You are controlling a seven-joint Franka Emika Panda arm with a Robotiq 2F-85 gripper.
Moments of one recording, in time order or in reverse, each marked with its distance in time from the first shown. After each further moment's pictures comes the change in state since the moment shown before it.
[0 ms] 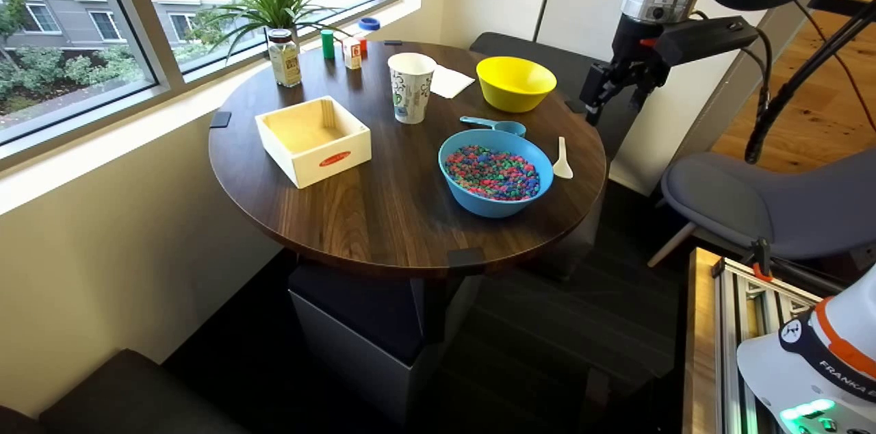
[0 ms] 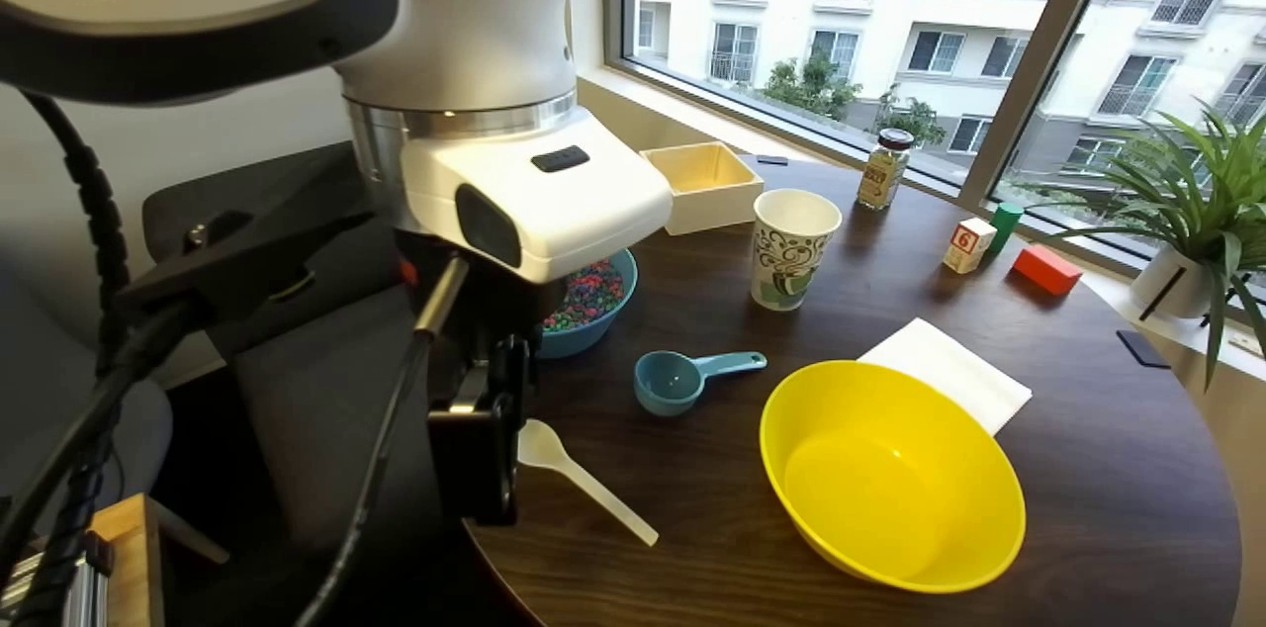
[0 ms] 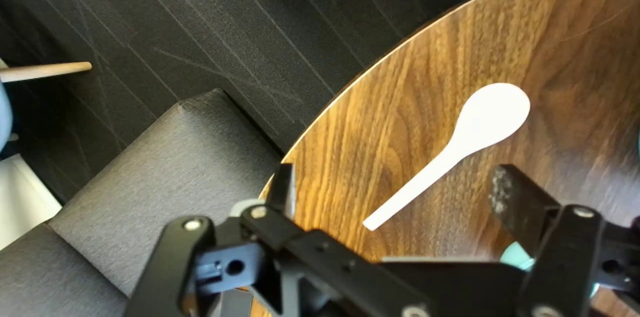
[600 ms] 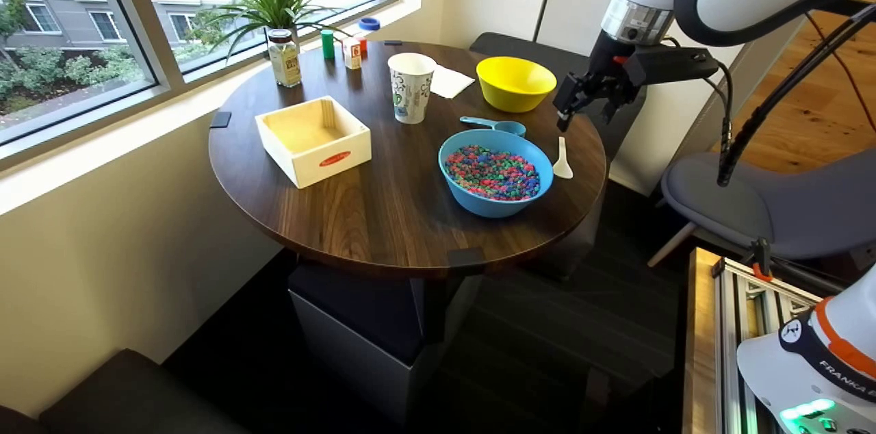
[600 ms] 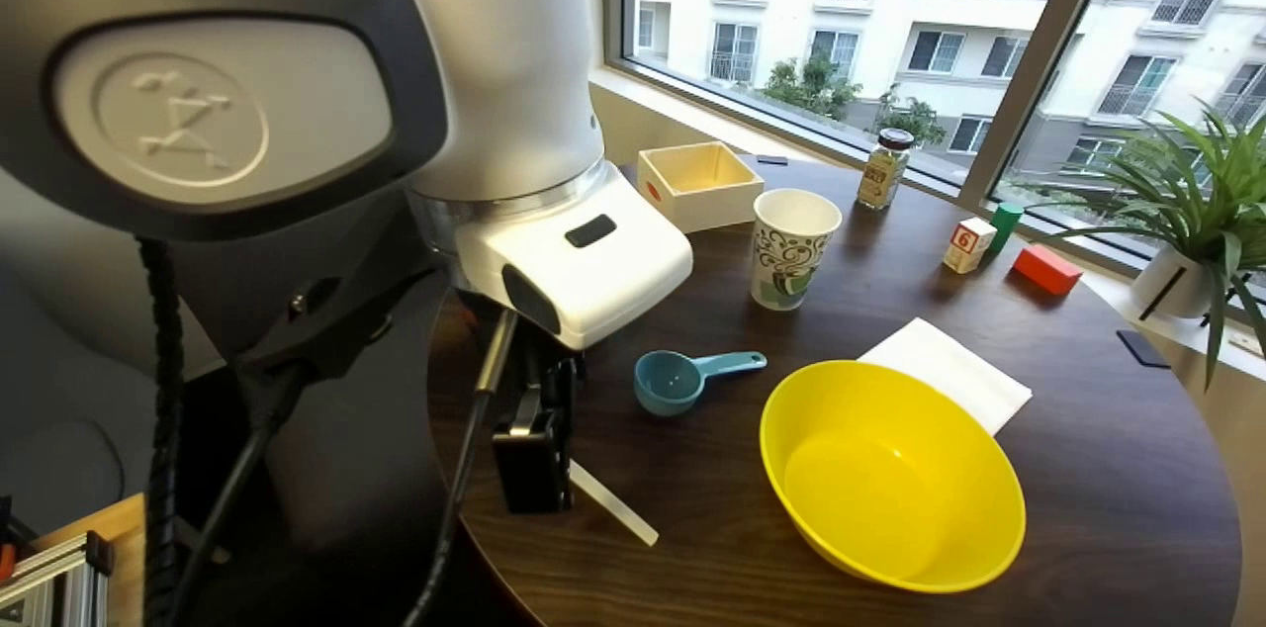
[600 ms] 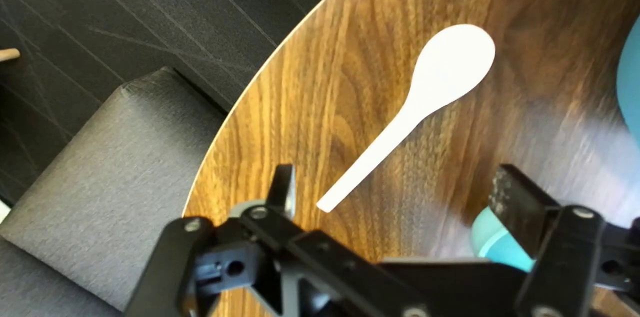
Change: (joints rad) arm -0.009 0.060 0.000 -0.058 0.058 0.241 0.035
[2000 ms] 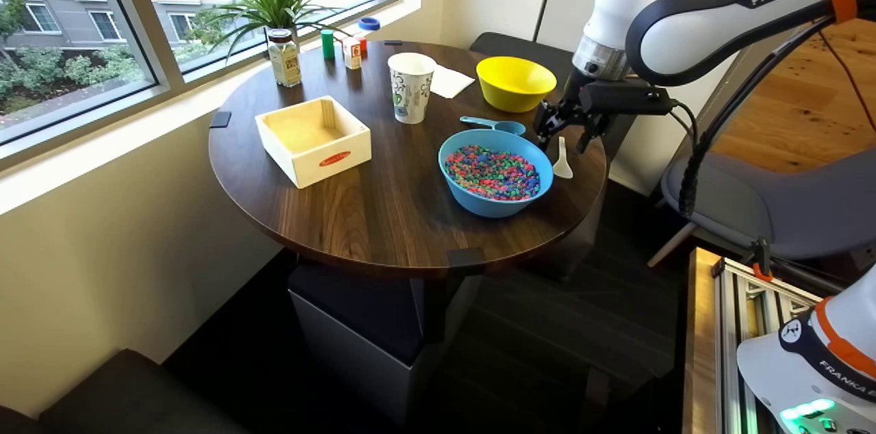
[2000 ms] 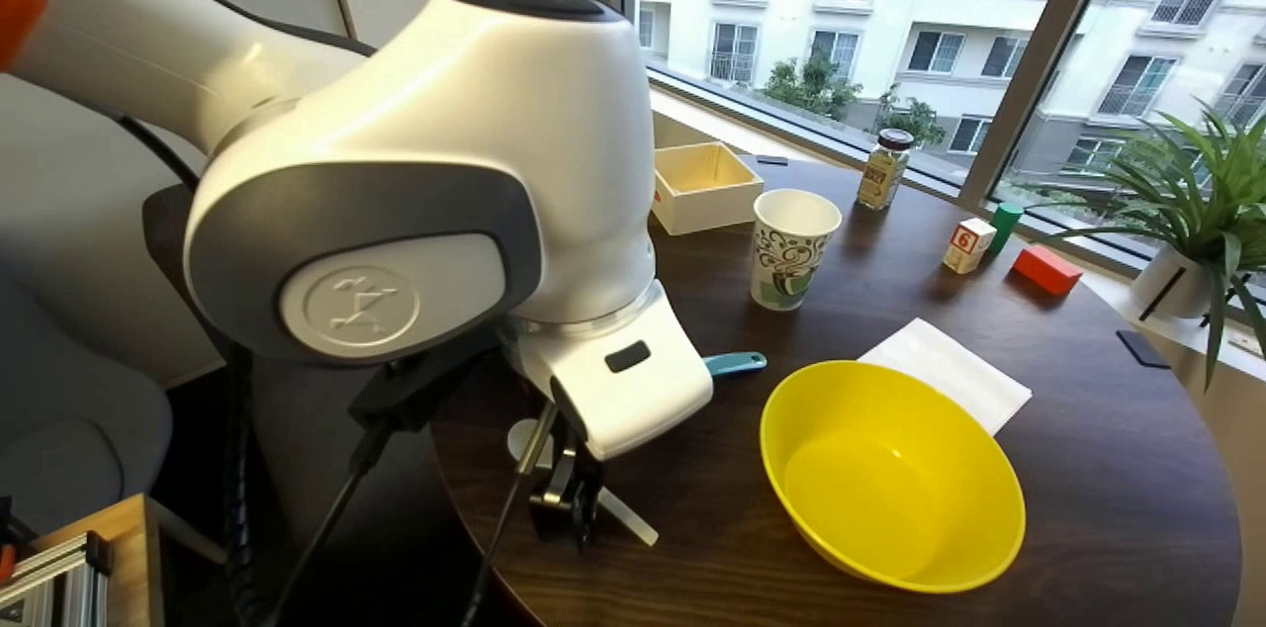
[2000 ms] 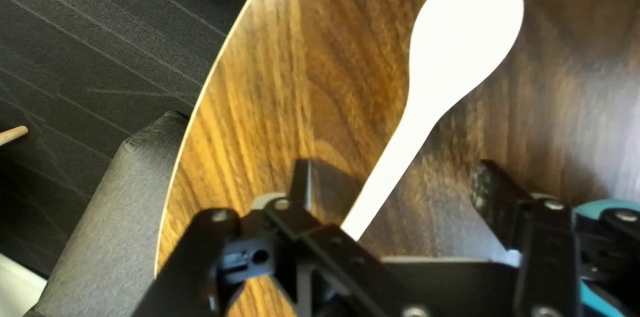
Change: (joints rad) arm -0.013 0.164 -0.010 0.000 0.037 0.148 0.173
